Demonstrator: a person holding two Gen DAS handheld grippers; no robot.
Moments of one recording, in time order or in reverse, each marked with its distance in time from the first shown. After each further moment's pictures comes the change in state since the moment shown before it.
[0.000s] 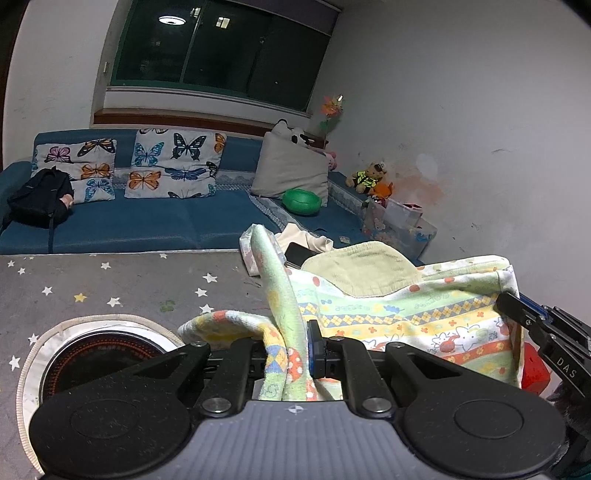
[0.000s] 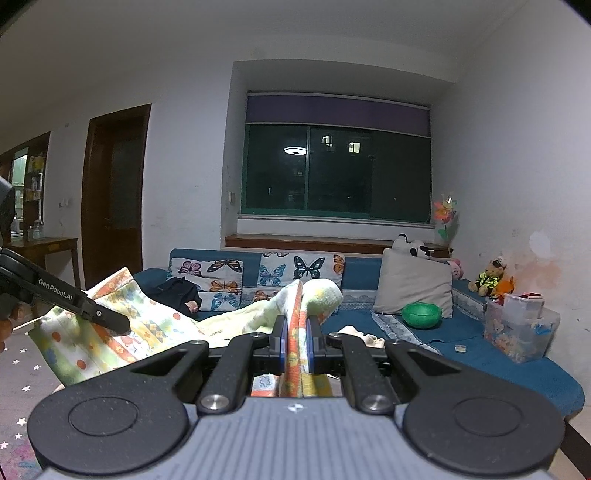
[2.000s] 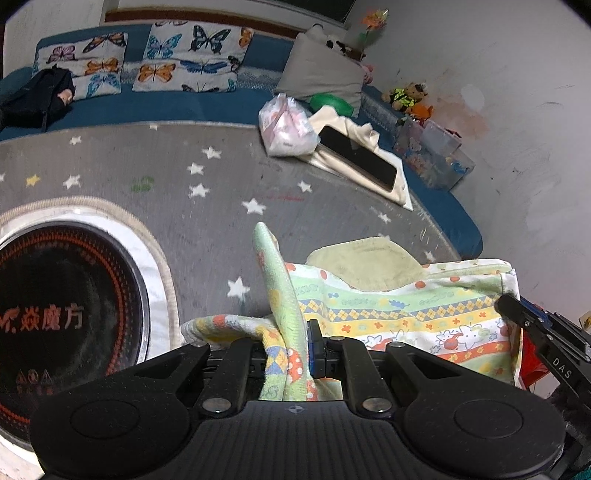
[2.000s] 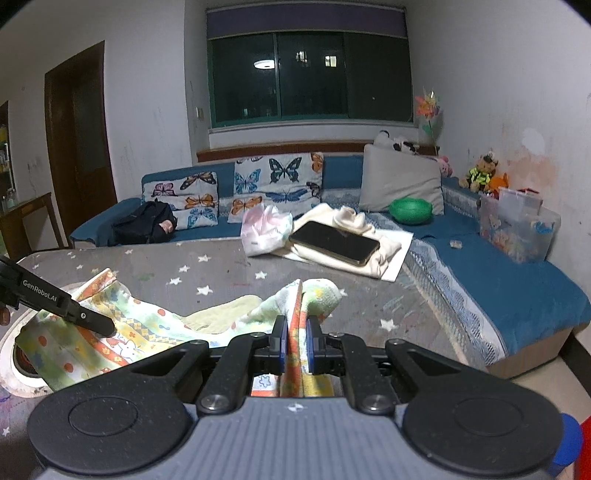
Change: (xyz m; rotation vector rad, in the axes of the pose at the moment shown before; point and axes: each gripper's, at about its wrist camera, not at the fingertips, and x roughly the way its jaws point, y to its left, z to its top) left arm 0.153 0.027 -0.066 -0.133 0.312 0.044; right arm 0.091 -0.052 -0.101 0.117 0.308 -0.038
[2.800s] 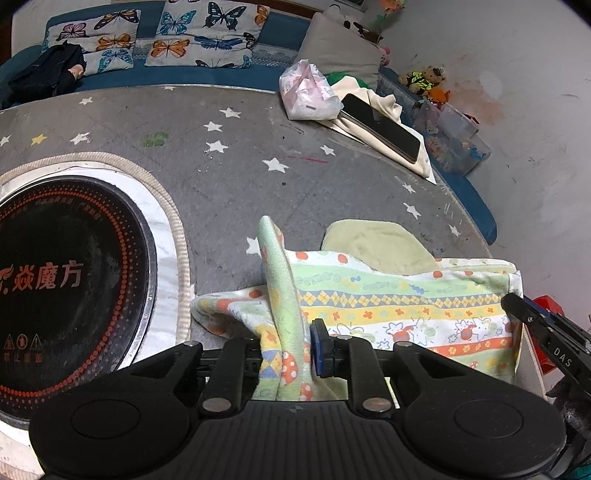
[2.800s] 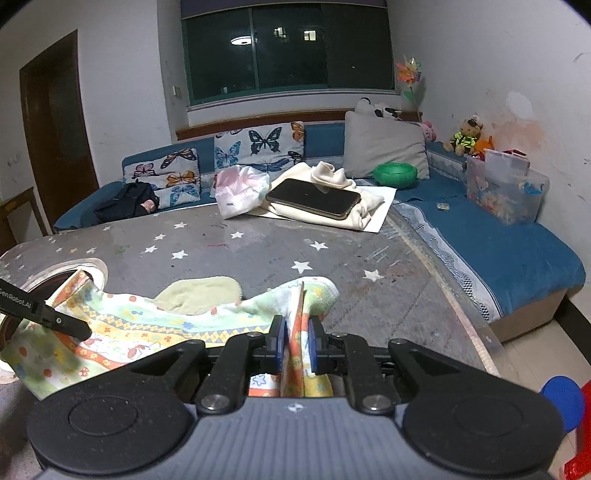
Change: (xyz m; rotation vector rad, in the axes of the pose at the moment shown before) left arm 0.021 0.013 -0.019 -0.030 0.056 0.037; right arm 0.022 -0.017 -0.027 0.060 0.085 -0.046
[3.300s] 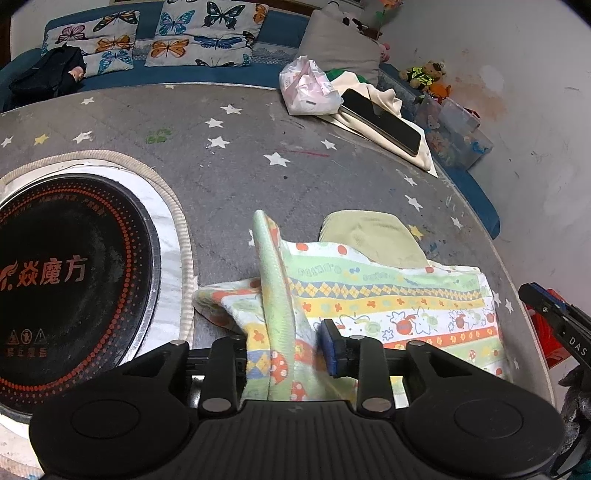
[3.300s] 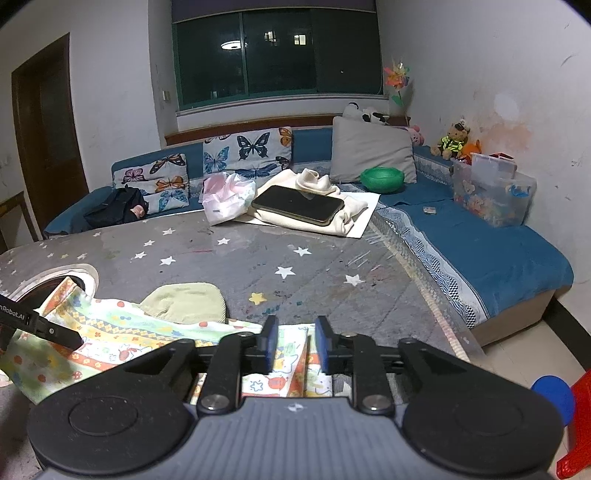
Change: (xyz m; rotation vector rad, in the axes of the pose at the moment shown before) left arm -0.002 -0.002 -0.005 0.017 0.005 0.015; right arm -0.011 -0.008 0.001 0.004 -0.016 -0.032
